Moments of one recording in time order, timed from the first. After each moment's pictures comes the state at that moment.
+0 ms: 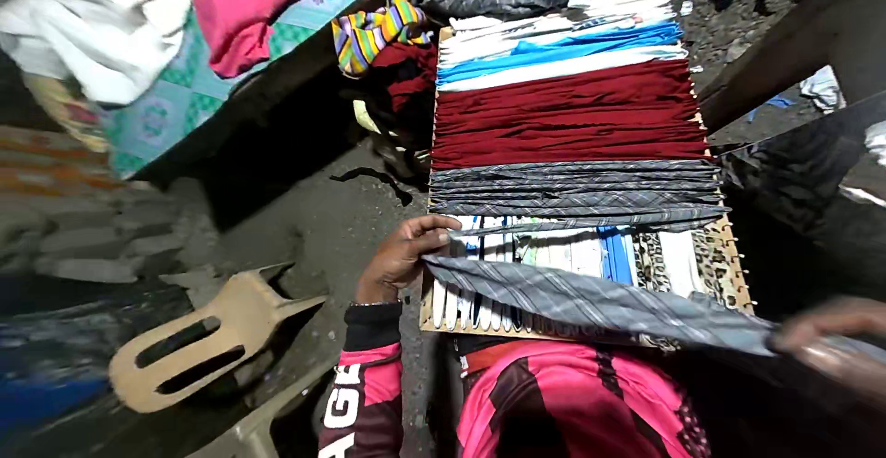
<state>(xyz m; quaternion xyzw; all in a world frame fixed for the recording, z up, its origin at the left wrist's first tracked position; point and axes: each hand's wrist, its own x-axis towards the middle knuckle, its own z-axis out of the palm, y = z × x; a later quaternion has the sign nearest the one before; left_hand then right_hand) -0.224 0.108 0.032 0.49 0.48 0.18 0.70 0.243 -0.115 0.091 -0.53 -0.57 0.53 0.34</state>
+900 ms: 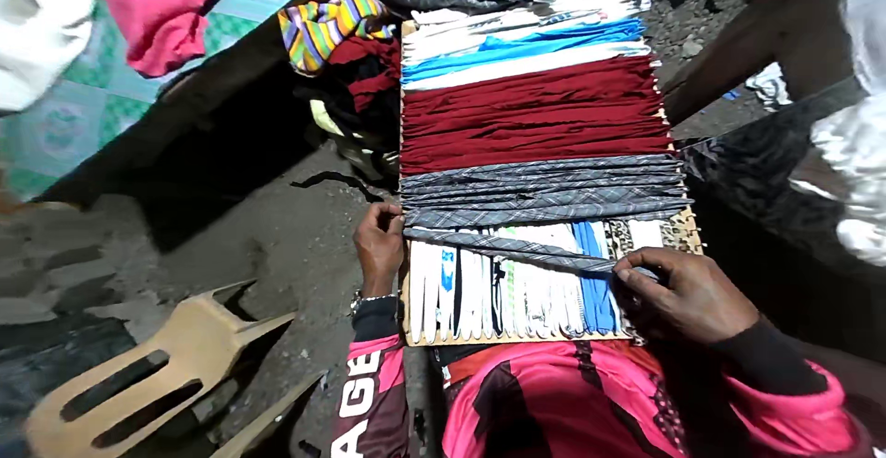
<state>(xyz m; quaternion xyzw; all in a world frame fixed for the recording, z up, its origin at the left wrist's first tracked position) -0.223 0.130 -0.042 0.65 0.67 0.24 0.28 0.186 -0.075 -0.006 -0.71 -0.56 0.38 0.19</state>
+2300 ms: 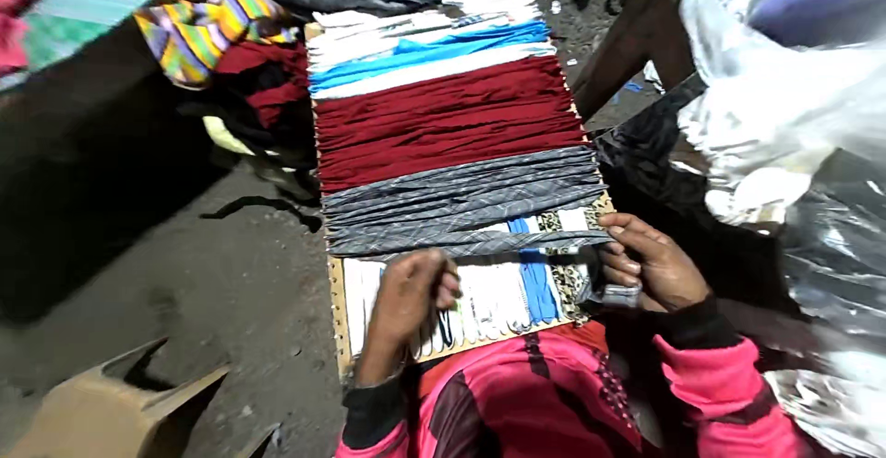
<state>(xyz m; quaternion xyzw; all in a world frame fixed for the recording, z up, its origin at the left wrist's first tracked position) -0.107 0.047 0.017 0.55 0.49 0.14 0.66 0.202 -0.091 0.004 -0.52 -0.06 0.61 0.59</state>
